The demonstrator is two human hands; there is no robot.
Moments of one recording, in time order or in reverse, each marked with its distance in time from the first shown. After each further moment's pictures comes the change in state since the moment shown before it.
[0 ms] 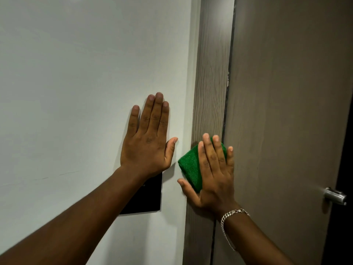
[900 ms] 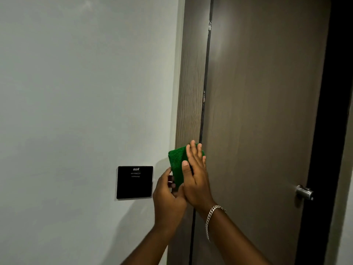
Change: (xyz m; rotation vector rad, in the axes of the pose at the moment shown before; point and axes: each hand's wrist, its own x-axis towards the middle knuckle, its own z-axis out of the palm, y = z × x) left_hand -0.098 0.126 -0.057 -1.262 -0.122 -0.825; right_hand 0.014 -0.021 -0.064 0.799 -0.314 0.570
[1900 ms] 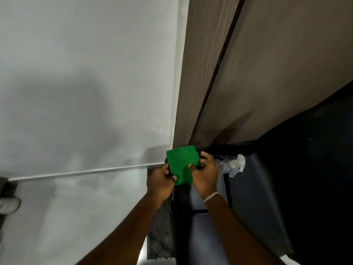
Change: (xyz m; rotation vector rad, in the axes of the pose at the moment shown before) left_hand -0.410 -0.321 -0.066 0.271 -0.377 -1.246; right_hand -0.535 0.218 0.113 0.016 -0.176 1.304
